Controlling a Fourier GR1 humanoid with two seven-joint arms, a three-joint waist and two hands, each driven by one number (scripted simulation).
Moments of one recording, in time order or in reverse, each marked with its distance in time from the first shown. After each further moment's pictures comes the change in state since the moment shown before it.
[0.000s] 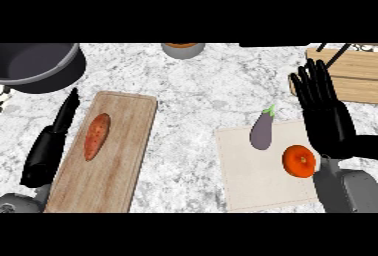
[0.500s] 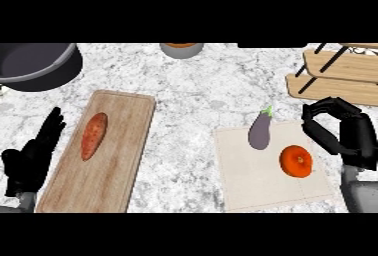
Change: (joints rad) left arm 0.090 -0.016 0.111 0.114 0.180 -0.069 0.111; right arm 0.085 -0.147 -0.006 0.077 0.417 -0.296 0.033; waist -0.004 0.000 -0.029
